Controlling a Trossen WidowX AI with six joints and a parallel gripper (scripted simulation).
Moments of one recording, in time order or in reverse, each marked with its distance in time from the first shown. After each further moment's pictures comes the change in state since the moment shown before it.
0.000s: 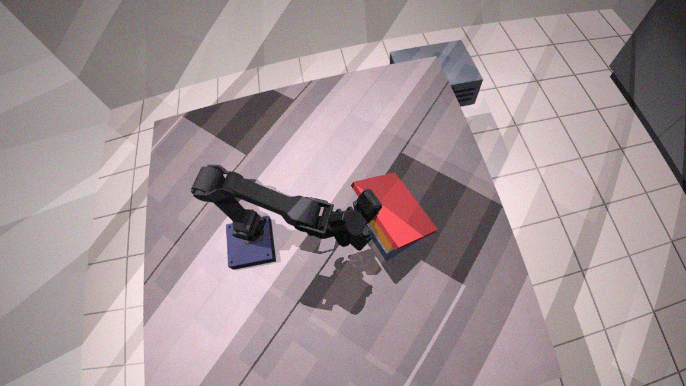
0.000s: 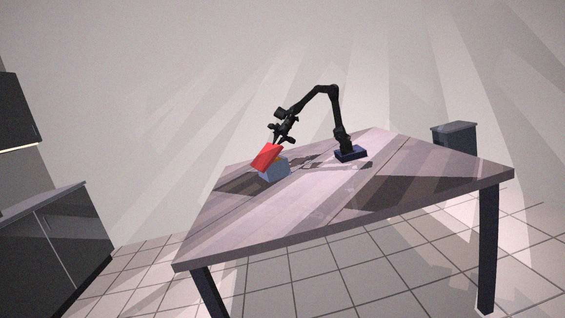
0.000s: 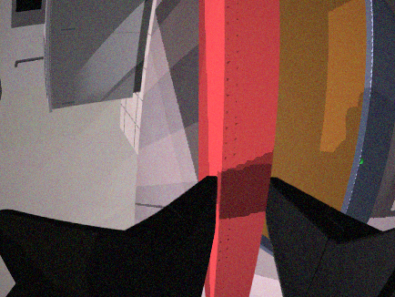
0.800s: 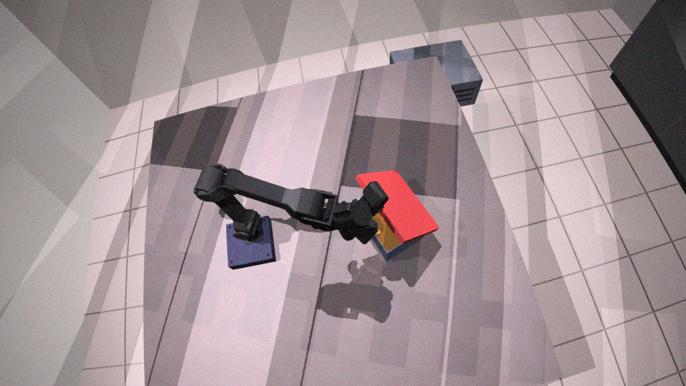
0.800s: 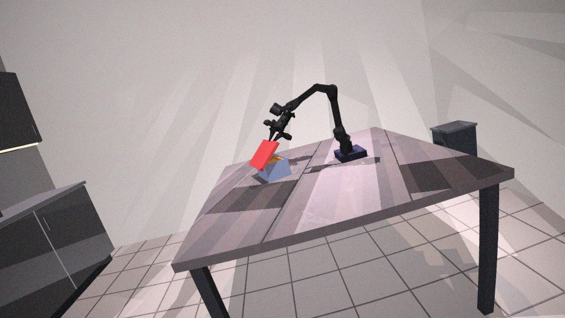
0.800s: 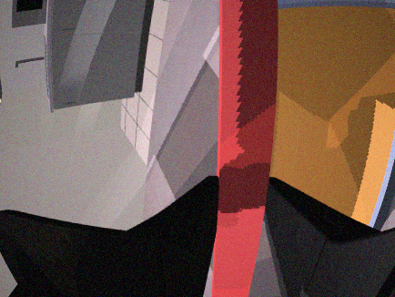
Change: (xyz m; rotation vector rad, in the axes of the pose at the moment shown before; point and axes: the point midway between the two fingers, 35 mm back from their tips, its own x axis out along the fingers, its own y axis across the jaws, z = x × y) arm -0.005 0.033 0.000 0.003 0.001 -0.005
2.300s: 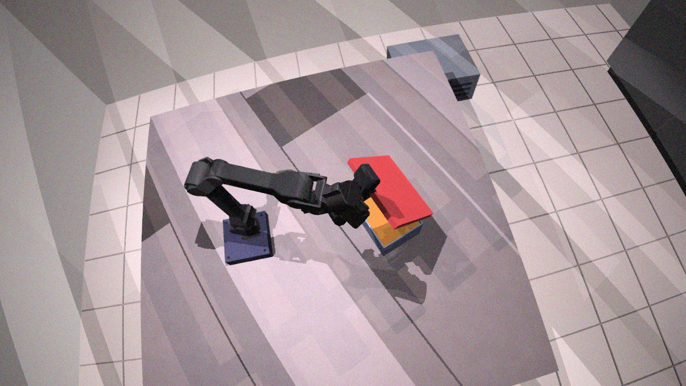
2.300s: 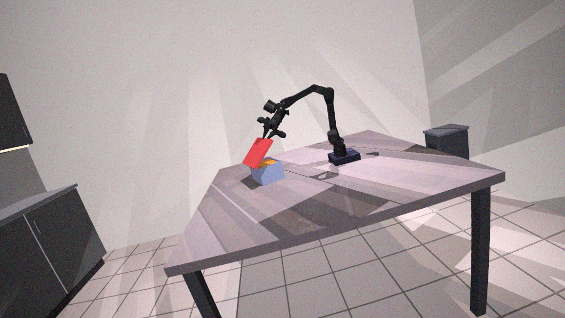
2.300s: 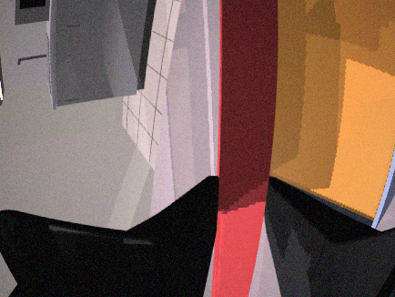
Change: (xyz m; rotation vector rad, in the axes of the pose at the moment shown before) arm -0.023 0.025 -0.021 0.003 0.003 -0.003
